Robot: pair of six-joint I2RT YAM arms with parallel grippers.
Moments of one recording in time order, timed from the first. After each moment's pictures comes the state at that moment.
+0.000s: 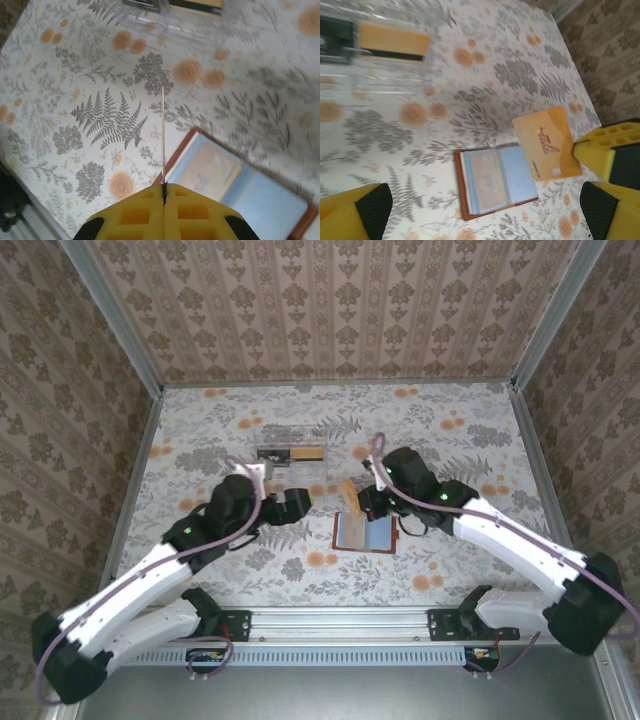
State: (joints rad) left arm -0.78 0.79 0.70 -0.41 0.00 -0.70; right arm 0.68 1.24 0.98 -0.53 -0.14 0.31
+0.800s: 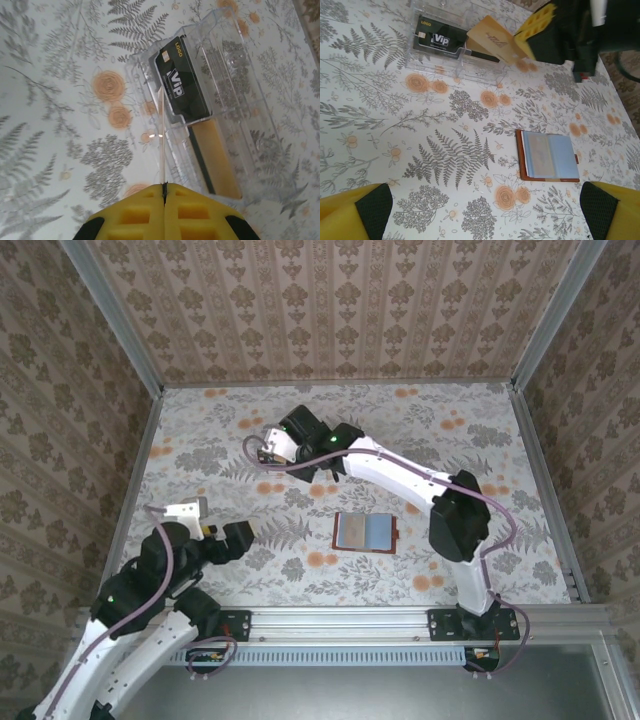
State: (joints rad) left arm -0.68 0.29 0.73 -0.97 -0.09 -0.67; right arm 0.81 2.04 1.87 -0.73 0.10 -0.50
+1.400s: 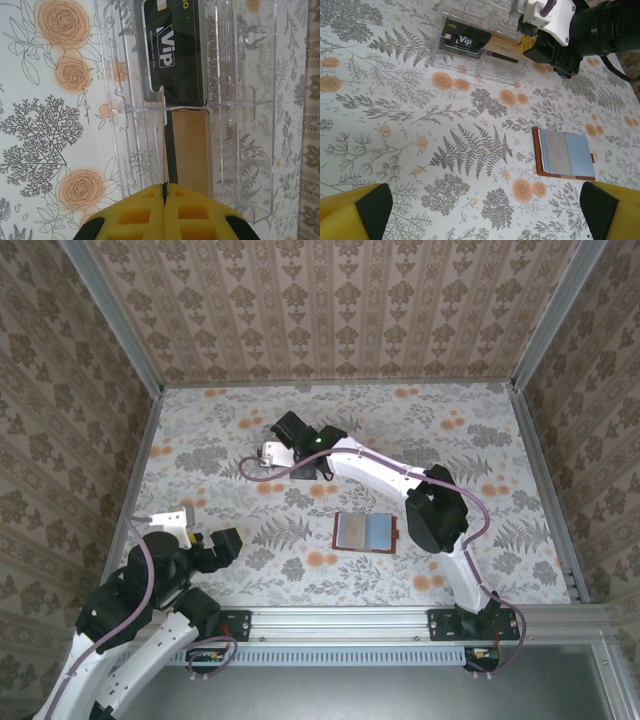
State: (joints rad) left arm -0.68 0.24 0.78 -1.10 -0.15 -0.66; right arm 0.81 2.18 1.95 -0.76 0.26 -0.76
